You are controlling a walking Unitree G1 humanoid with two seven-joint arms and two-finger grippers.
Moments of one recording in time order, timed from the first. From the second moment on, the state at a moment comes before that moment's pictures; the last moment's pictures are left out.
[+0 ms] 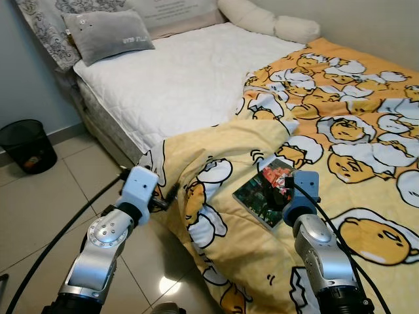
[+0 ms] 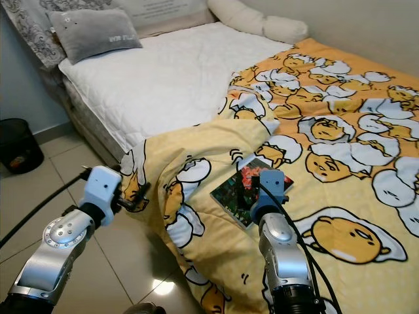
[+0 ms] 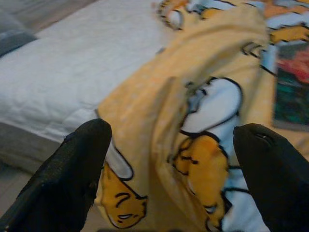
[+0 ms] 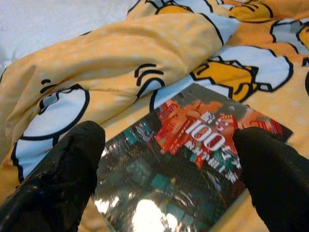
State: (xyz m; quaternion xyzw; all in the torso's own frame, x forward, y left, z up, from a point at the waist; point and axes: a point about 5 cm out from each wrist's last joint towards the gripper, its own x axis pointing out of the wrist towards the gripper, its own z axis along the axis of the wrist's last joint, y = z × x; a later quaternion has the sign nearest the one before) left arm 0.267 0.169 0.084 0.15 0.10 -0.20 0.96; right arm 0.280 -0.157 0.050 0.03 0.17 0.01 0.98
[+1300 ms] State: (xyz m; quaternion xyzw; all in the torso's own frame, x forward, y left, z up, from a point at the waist) left arm 0.255 0.157 0.080 0.16 0.18 -0.46 0.85; right arm 0.297 -0.172 0.014 0.41 0.34 -0.03 0.84
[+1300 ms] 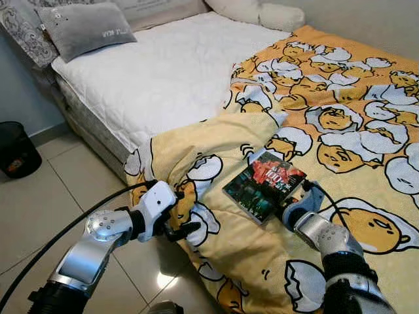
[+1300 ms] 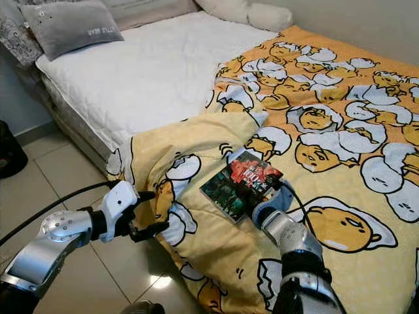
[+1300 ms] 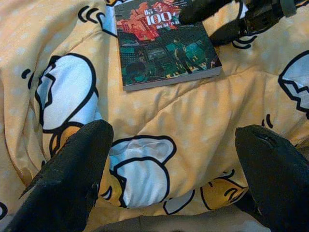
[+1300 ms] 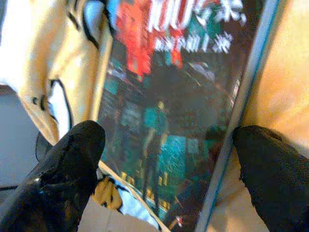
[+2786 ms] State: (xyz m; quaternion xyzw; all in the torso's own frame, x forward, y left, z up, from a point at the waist) left arm 0.244 0.172 0.098 0.19 0.19 -0.46 0.84; right arm 0.308 -0.142 0.001 0.47 0.29 -0.09 0.83
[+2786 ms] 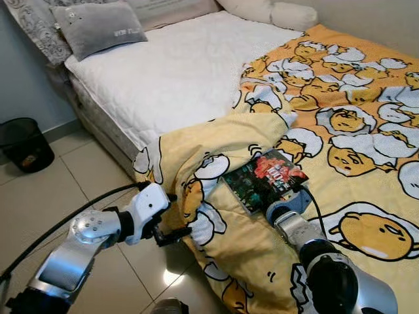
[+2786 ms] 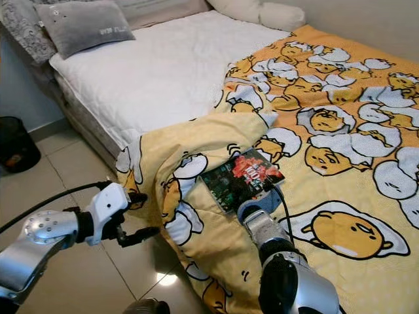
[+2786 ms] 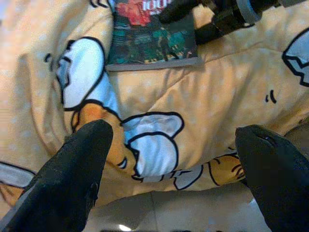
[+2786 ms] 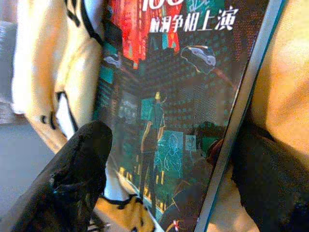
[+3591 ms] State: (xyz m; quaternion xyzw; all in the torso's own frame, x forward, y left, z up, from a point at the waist) left arm 0.224 0.182 0.108 0.19 0.20 -0.44 0.85; right arm 0.330 -0.140 0.028 0.59 0.18 -0.07 0.79
